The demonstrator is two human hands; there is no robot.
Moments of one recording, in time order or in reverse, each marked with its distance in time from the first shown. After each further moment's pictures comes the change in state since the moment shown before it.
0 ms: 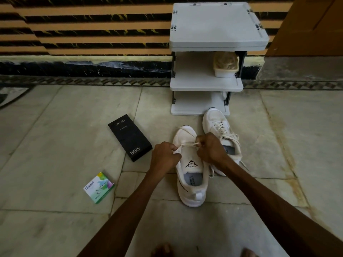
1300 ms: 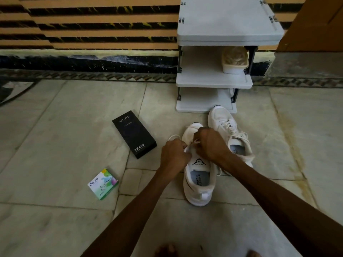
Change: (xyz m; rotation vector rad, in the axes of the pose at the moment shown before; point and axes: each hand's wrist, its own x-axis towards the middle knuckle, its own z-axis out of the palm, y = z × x) left_hand 0.000 0.008 0.010 0.089 0.040 0.071; right_hand 0.016 -0.012 0.002 -0.245 0.045 -0.278
